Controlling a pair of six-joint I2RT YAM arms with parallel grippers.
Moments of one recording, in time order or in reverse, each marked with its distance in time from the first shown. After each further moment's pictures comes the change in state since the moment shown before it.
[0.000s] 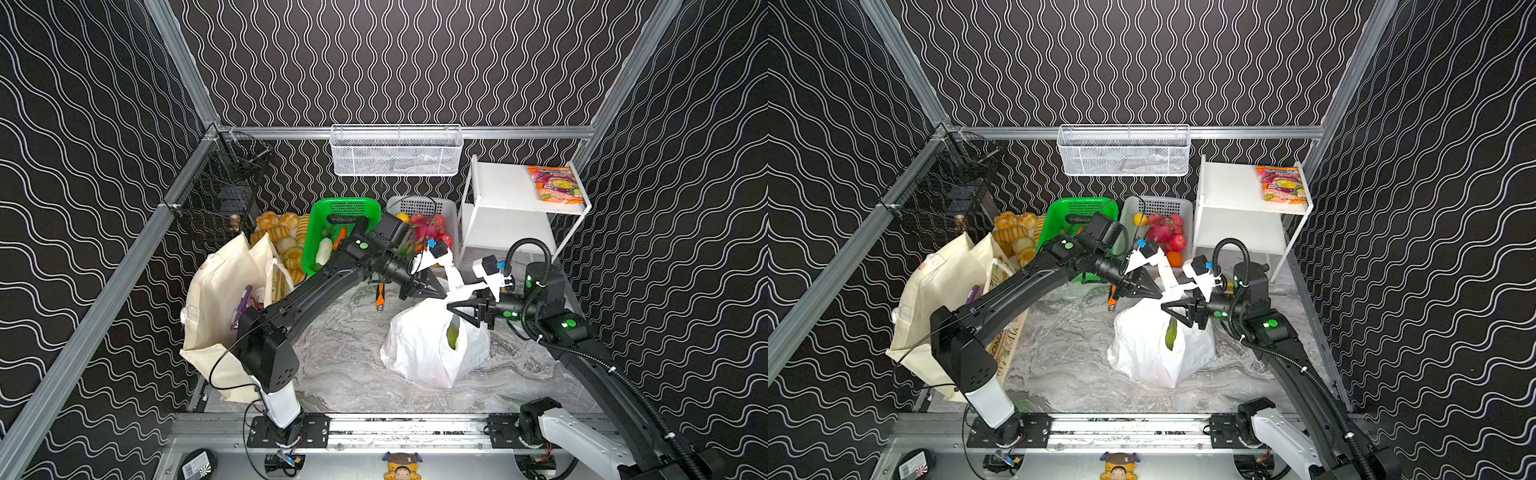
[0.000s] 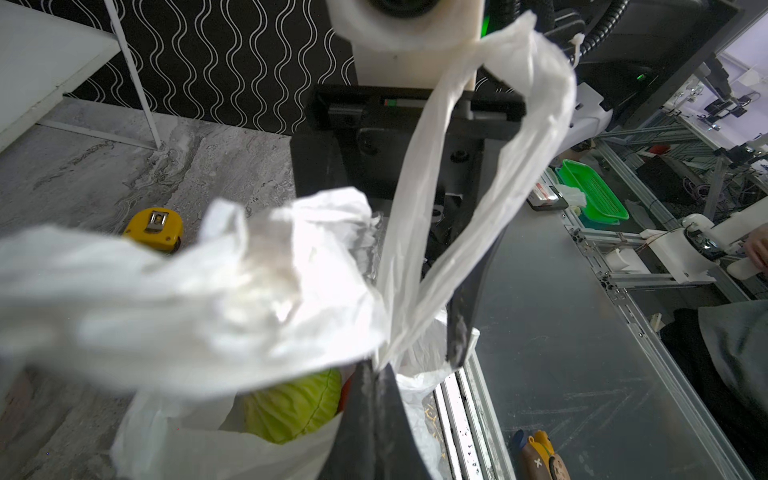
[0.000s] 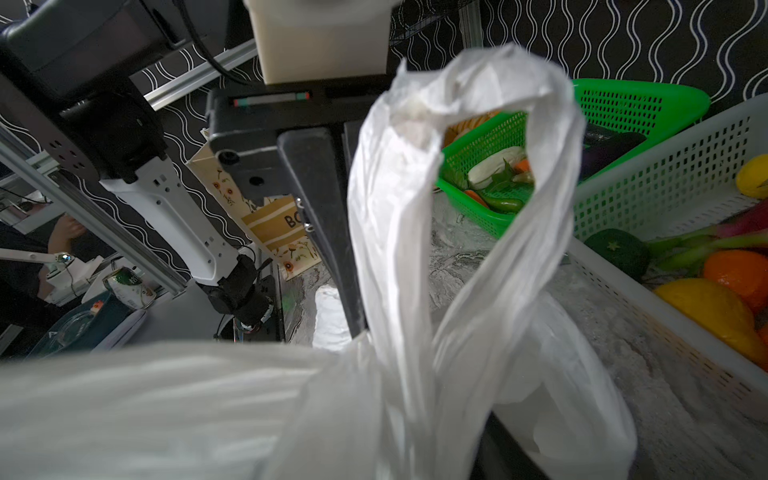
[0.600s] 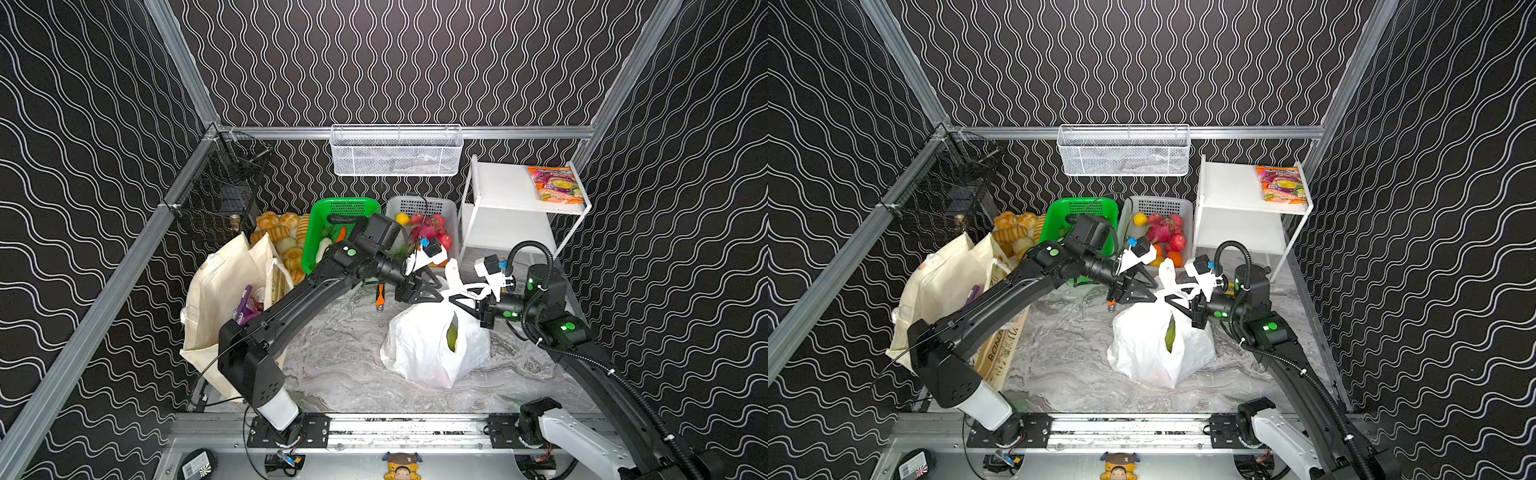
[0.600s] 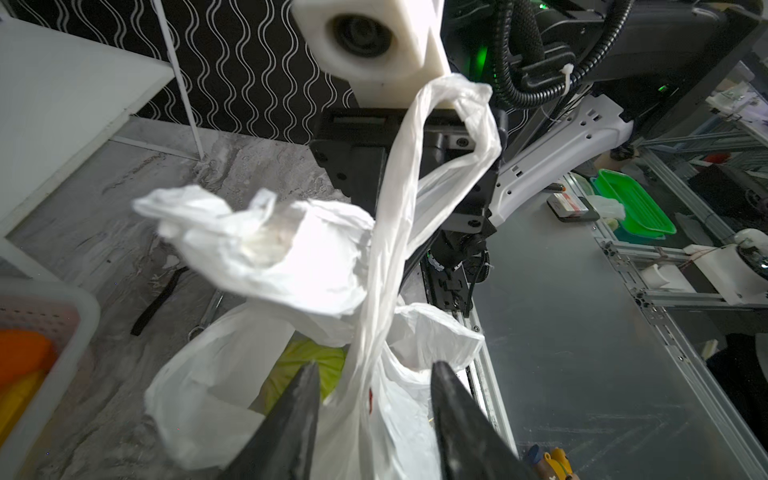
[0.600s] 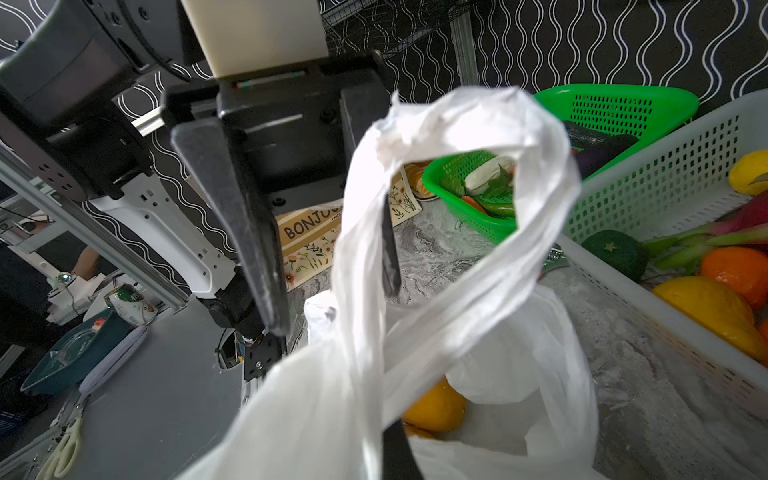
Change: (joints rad) left arm 0.007 -0.143 -0.123 0.138 -0.086 -0.107; right arm -0.004 -0.029 -0.043 0.067 0.009 0.066
